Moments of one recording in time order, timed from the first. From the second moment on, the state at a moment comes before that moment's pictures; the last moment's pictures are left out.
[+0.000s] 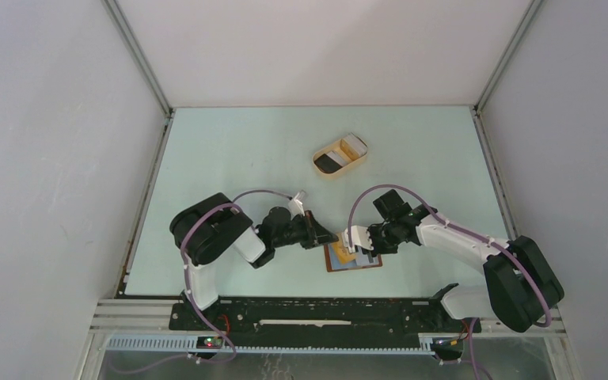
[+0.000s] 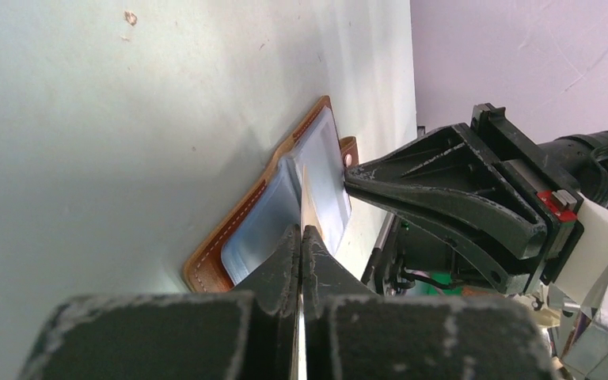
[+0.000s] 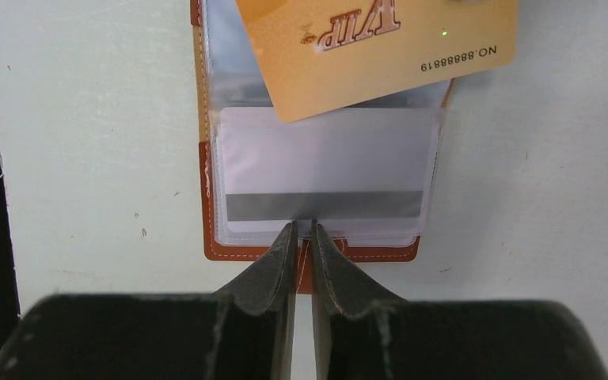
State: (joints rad) left arm -0.76 1.89 0.44 1.12 0.41 -1.10; right arm 0.58 1.32 0.66 -0.58 -0.41 -1.16
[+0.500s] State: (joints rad) left arm -0.81 1.87 0.48 0.99 0.34 -1.07; right arm 0.58 1.32 0.66 -0.58 -0.40 -1.16
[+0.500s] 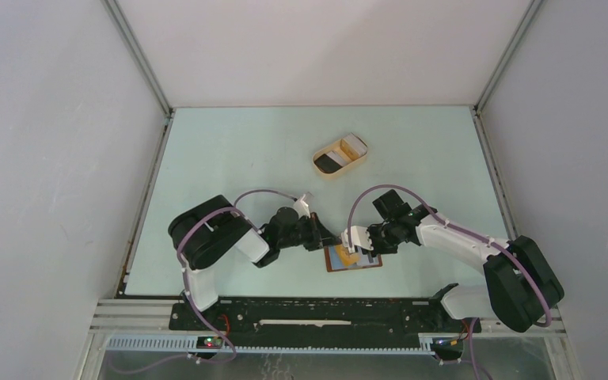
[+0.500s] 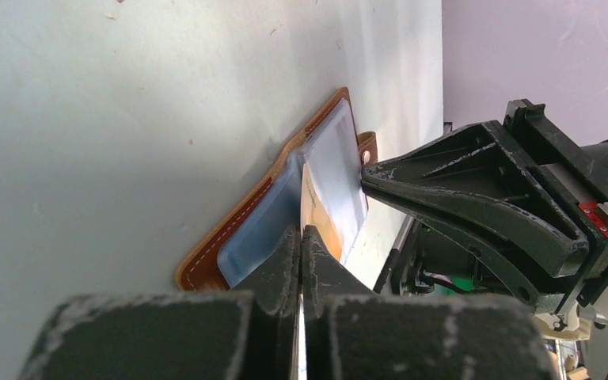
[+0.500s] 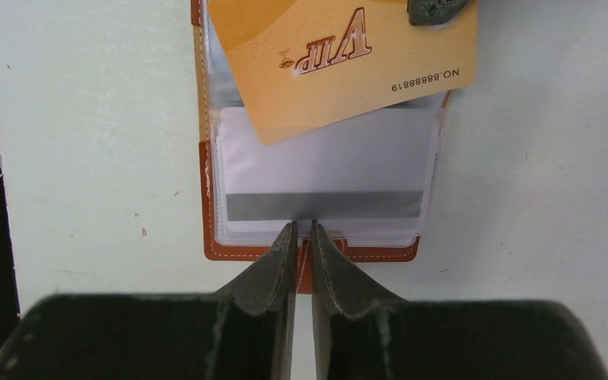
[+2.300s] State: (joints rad) left arm -0.83 1.87 0.65 0.65 0.40 -1.06; right arm 0.64 1.30 0.66 -0.58 -0.37 -1.14
